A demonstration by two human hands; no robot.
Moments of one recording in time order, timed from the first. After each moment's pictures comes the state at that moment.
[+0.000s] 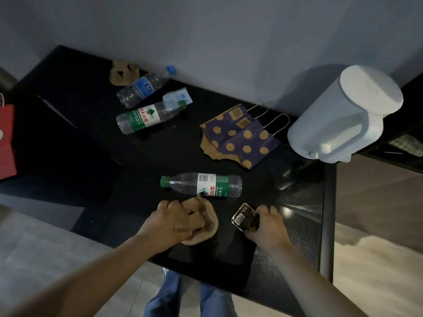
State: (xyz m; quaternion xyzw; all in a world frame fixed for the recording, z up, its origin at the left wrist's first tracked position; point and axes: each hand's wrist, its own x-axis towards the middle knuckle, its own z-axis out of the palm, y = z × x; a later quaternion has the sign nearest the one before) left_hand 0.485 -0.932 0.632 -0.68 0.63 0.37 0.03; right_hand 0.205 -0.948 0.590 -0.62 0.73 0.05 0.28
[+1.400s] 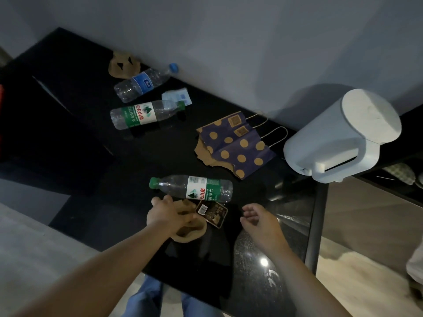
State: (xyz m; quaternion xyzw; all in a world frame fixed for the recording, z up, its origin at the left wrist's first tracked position) left_hand 0.441 -0.977 0.603 -0.80 0.46 0.37 0.06; right_hand 0.197 -0.982 0.631 -0.59 0.68 -0.11 0.42
